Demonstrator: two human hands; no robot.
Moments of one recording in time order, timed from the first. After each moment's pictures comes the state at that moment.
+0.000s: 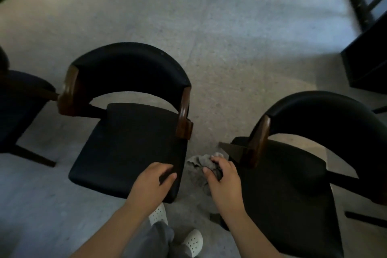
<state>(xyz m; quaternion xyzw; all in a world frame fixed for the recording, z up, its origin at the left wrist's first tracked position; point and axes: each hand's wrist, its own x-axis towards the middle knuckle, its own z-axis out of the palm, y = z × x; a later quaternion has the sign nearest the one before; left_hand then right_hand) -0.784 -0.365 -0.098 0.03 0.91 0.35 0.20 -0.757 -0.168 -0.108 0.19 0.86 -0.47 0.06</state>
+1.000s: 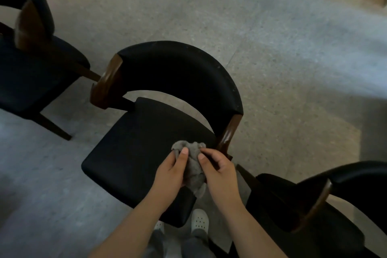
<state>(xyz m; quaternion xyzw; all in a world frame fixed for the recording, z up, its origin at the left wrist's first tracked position) -0.886 -0.395 -0.116 -0.26 0.59 0.74 0.16 -0.900 -0.270 -0.111 0.11 0.75 -0.64 0.16</state>
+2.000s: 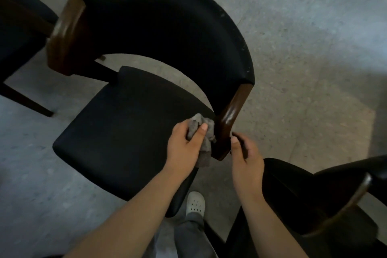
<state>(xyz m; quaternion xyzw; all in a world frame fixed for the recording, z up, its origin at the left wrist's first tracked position) -0.933 -0.343 -0.237 -0.21 0.71 0.66 0.08 -0.922 -0.197 -0.238 0.17 0.84 -0.51 0.03</state>
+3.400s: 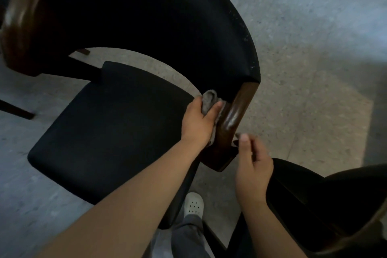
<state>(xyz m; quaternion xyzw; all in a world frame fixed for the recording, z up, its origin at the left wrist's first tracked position) -1.020 -0.316 -0.282 -0.19 0.72 0.66 0.11 -0.945 -0.199 -0.261 0.14 0.82 -0.54 -0.08</state>
